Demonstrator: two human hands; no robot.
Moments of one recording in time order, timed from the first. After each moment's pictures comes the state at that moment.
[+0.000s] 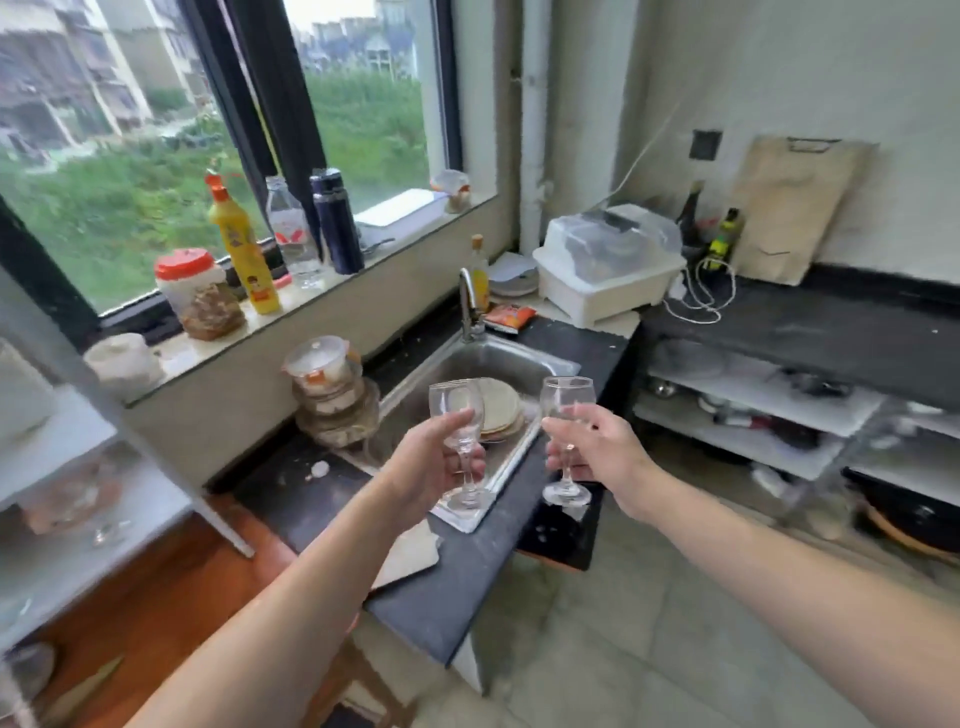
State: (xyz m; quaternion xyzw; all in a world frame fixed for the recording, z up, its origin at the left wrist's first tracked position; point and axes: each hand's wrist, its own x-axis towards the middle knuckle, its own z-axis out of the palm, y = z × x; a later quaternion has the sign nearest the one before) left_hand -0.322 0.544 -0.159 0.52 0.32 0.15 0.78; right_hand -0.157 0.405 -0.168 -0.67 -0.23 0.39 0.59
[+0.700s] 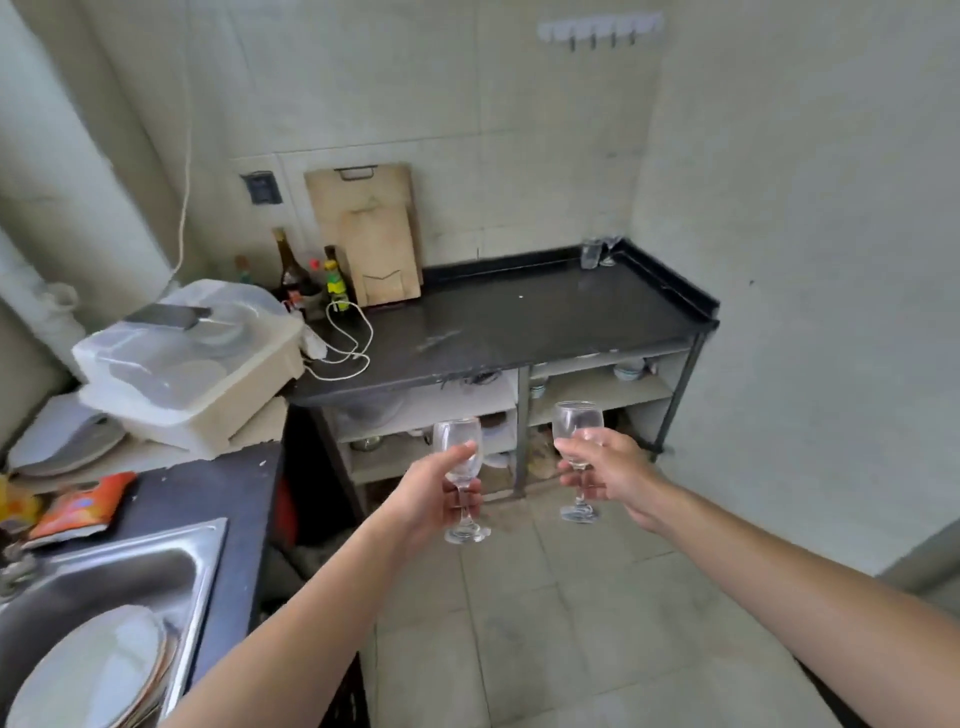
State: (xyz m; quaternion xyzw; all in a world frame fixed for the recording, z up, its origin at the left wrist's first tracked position) left_hand 0.122 0.335 -0.202 0.60 0.17 -0.19 0.76; right_hand 0.152 0.103 -0.206 -0.73 0.09 0.15 0.66
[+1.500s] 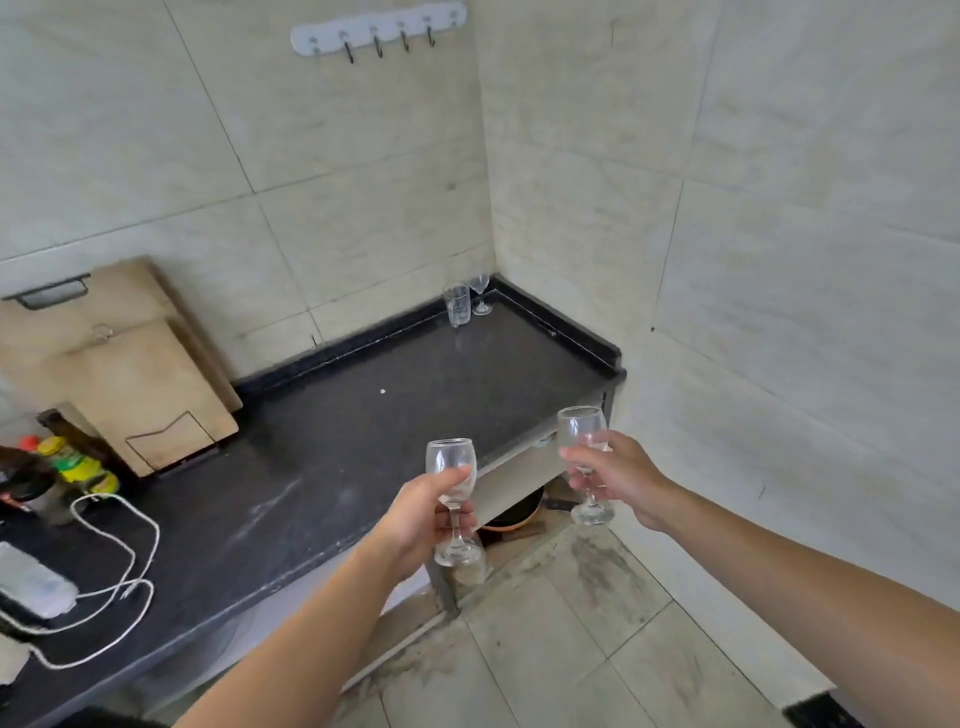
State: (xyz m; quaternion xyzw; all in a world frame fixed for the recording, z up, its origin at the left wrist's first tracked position) left_hand 0.543 0.134 -0.219 0.66 0.09 -0.31 0.68; right_hand 0.500 -0.118 -0.230 -0.71 0.21 0.05 0.67
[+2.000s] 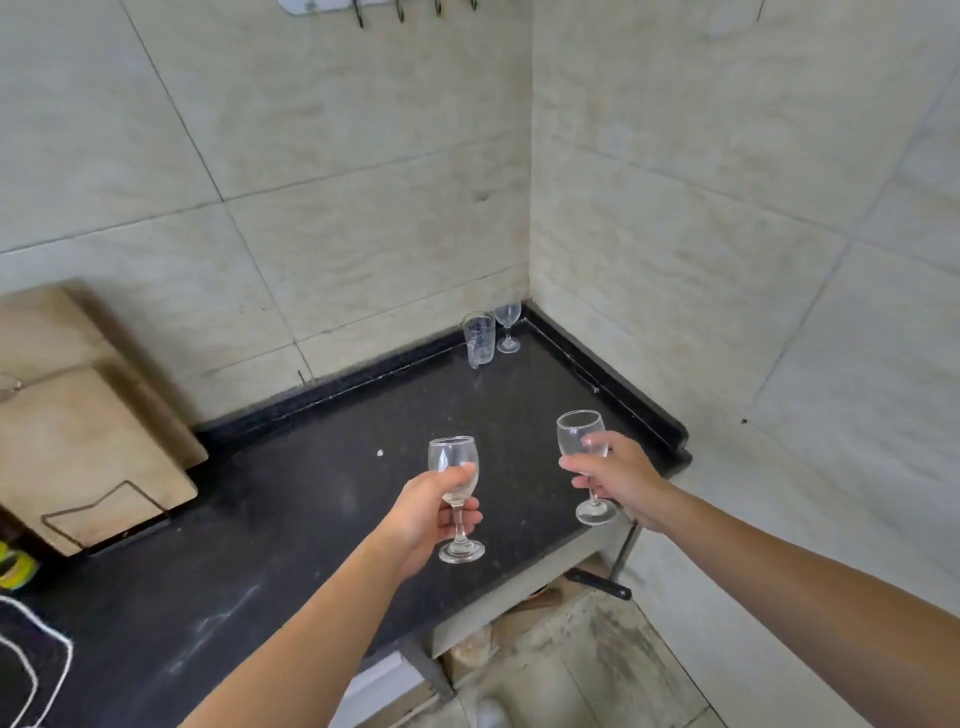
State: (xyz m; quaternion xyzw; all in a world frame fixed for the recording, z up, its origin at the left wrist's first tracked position) left_hand 0.791 0.088 -0.252 0.66 0.12 -0.28 0.69; right_hand 0.770 -0.166 -0.262 -0.74 0.22 0.08 0.63
